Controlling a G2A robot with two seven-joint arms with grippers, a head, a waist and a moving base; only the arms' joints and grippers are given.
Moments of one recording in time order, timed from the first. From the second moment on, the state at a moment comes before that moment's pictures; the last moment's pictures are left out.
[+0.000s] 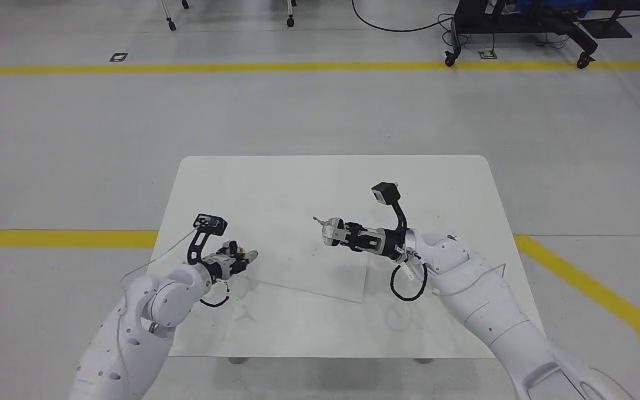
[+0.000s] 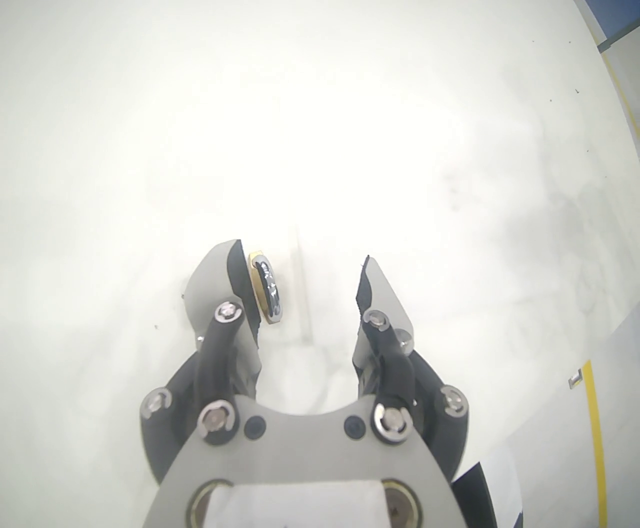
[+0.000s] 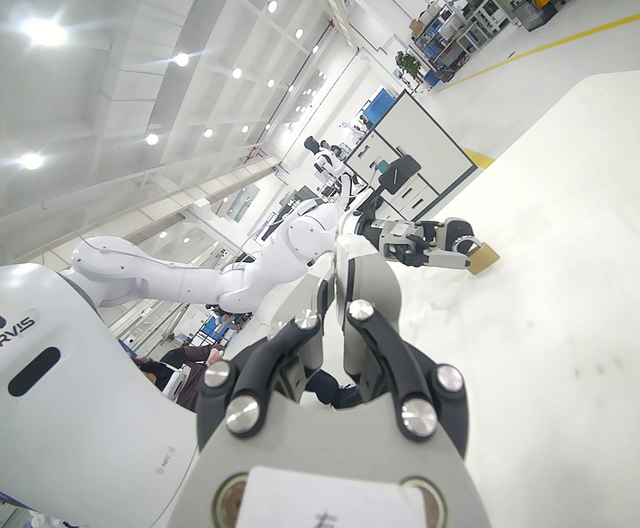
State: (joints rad) left arm 1.14 -1.13 -1.26 -1.46 0.79 -0.16 -0.65; right arm -0.67 -1.16 0.75 -0.97 0.50 -0.94 0.88
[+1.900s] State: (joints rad) left arm 1.16 -1.19 -1.26 -1.38 -0.10 -0.50 -0.45; right arm -0.69 -1.17 0.75 -1.01 0.40 -0.87 0.76
